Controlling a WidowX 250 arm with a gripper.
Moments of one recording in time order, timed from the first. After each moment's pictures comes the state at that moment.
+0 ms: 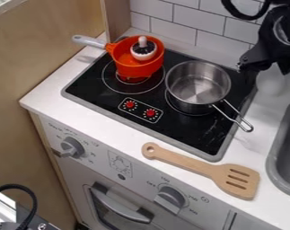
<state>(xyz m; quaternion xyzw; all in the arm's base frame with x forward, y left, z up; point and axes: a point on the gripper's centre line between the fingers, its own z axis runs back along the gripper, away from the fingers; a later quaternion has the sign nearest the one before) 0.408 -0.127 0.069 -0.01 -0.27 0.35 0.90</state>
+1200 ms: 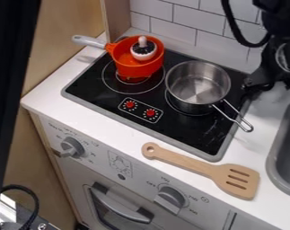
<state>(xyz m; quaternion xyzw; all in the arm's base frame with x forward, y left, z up) 0.413 -0.142 0.031 -0.02 -0.28 0.37 0.89</state>
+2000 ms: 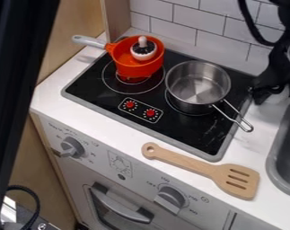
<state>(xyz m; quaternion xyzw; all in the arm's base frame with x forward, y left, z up) 0.404 -0.149 0.034 0.01 -0.22 0.38 0.90</state>
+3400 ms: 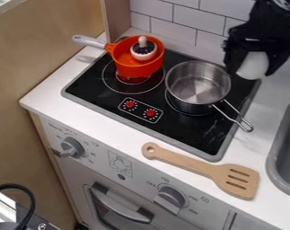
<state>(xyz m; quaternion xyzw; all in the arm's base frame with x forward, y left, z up) 0.366 -0.095 0.100 0.08 -0.11 0.34 0.93</state>
